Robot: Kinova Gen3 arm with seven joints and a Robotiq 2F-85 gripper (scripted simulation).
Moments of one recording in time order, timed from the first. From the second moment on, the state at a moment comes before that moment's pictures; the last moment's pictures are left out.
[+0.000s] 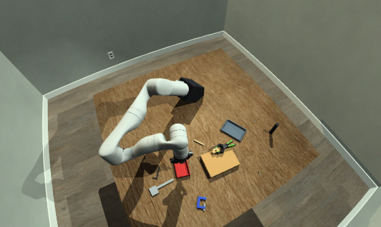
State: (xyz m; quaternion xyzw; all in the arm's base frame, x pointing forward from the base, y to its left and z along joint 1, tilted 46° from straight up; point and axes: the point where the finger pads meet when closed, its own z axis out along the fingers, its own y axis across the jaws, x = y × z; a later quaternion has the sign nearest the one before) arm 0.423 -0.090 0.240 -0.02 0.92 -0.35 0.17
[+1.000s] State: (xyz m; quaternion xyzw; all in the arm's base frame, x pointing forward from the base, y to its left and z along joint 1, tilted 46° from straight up) arm 0.422 -0.097 0.243 -0.02 0.92 -0.35 0.17
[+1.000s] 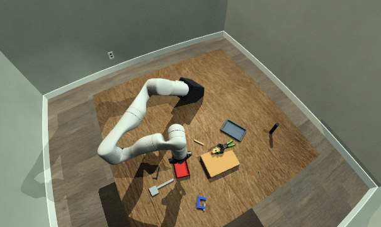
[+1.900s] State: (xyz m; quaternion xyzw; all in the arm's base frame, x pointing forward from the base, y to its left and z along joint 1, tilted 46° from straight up) arm 0.427 -0.108 0.232 -0.02 0.92 -0.35 0.17
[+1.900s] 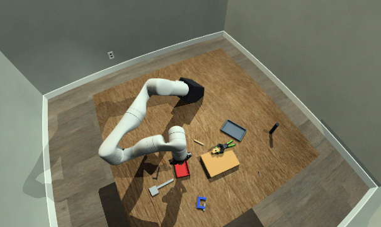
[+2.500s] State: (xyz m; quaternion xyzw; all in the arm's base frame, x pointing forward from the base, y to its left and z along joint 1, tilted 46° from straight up) arm 0.433 -0.119 0.220 -0.02 0.92 -0.35 0.17
